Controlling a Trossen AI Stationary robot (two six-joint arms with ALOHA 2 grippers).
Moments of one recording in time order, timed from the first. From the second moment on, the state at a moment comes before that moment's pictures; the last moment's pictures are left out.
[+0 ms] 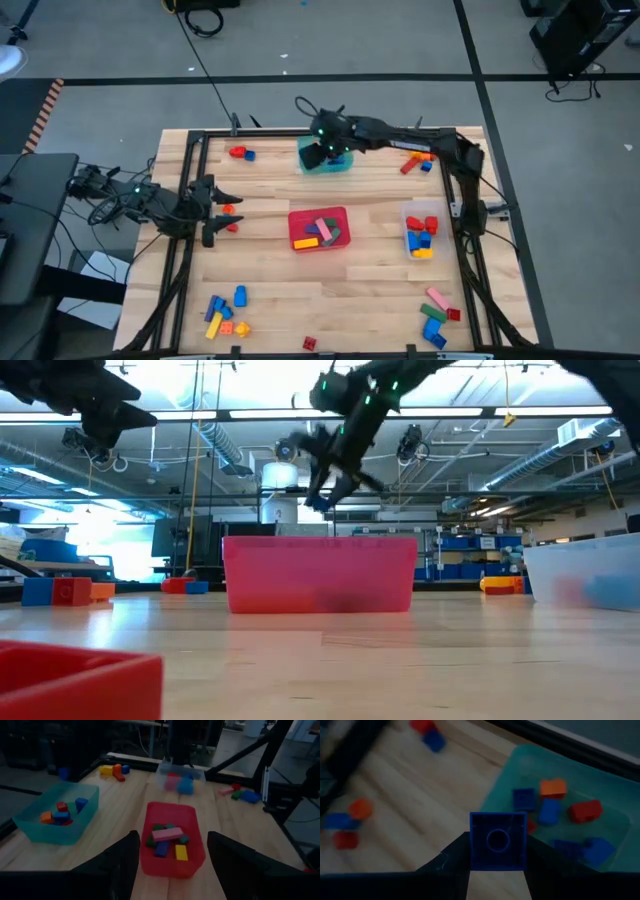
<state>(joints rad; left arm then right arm) -0.37 0.31 0.45 -0.39 -0.48 -0.26 -0.38 2.00 1.76 -0.71 0.06 0.64</state>
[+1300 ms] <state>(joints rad) -0.37 0.31 0.45 -0.37 -0.60 -0.33 -0.78 1.88 1.76 -1.26 0.29 0.62</state>
